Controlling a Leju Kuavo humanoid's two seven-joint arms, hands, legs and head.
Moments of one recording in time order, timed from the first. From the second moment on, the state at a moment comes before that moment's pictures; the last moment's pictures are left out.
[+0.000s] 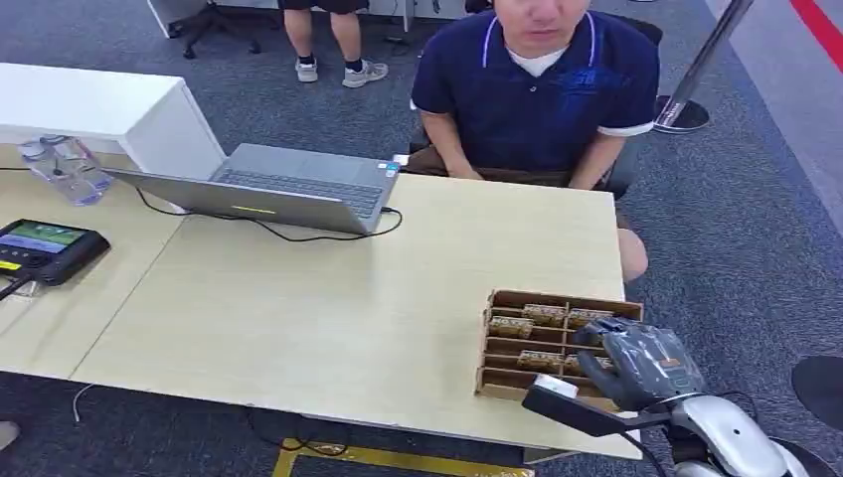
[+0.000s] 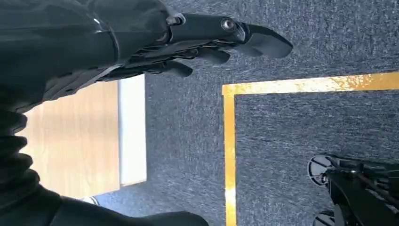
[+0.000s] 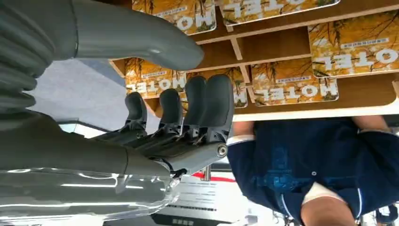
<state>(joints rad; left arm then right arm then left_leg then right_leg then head) -0.05 -0.06 0.28 -0.21 -0.22 0.22 -0.17 0.03 -0.40 0.51 -1.85 1.03 0.08 -0.02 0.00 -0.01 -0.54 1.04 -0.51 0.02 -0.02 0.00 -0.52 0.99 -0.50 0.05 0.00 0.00</state>
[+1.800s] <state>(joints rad) -0.05 -0.06 0.28 -0.21 -0.22 0.22 -0.17 0.06 -0.42 0.52 -1.81 1.01 0.08 -0.01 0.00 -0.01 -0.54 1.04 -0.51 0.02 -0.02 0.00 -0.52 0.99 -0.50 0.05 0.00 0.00</state>
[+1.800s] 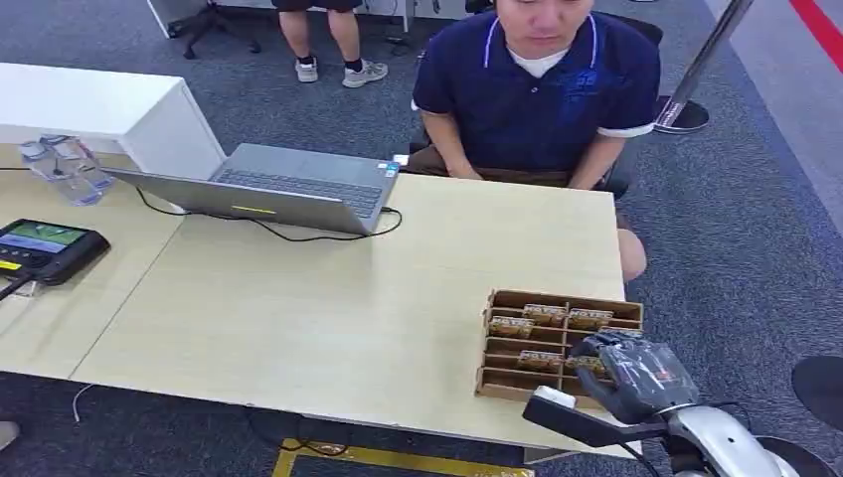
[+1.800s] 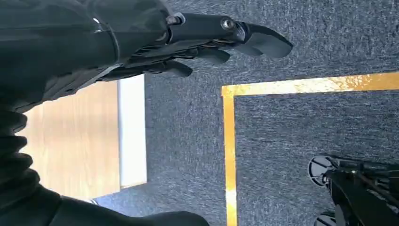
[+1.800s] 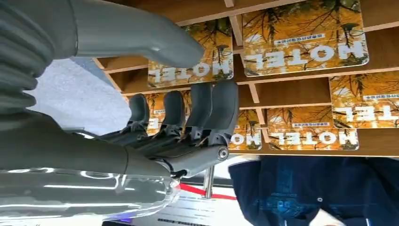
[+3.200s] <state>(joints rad) -0.05 -0.06 0.29 -0.21 -0.23 0.22 -0.17 0.04 -0.42 0.52 -1.79 1.01 0.07 -0.02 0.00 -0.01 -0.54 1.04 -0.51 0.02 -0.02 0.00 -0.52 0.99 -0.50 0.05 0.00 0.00</state>
